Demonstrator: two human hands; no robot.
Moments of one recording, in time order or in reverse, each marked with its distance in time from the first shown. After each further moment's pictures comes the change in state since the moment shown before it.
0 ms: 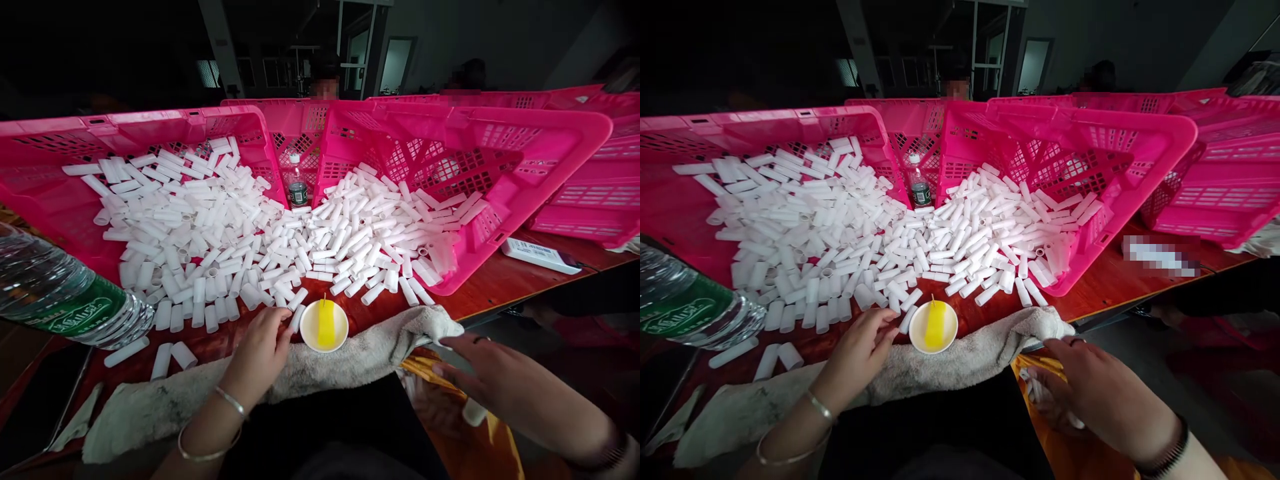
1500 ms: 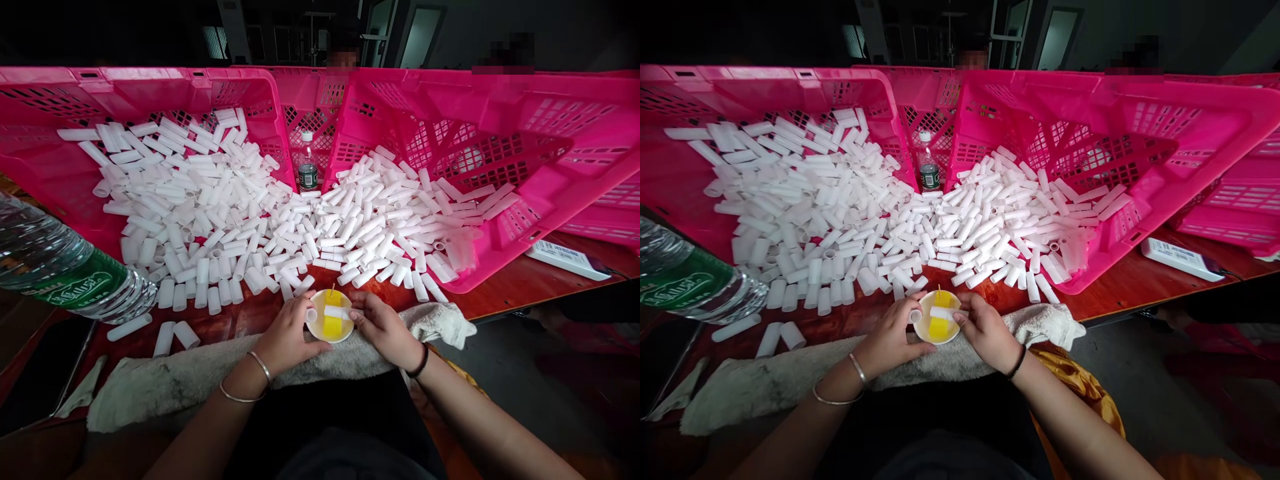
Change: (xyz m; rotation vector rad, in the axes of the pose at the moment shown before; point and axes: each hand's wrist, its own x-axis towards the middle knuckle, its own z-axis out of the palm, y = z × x) left_hand 0.009 -0.023 0.043 -0.168 -0.135 0.098; right_hand 0.063 -0.037 0.129 0.647 -0.157 -0.050
